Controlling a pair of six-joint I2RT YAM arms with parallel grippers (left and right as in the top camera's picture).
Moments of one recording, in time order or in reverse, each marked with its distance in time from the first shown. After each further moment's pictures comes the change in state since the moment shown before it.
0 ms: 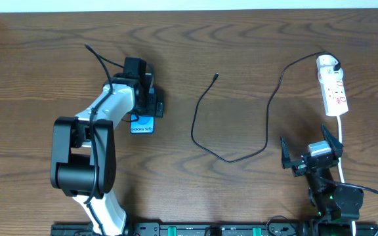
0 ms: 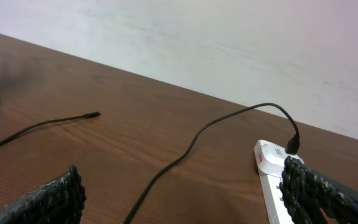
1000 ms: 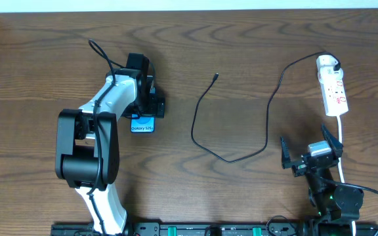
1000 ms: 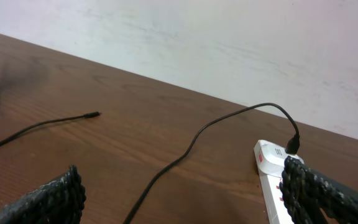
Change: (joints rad) left arm -0.008 0.068 0.118 -0.195 -0.001 -0.043; right arm 0.000 0.000 0.000 0.000 0.000 0.000
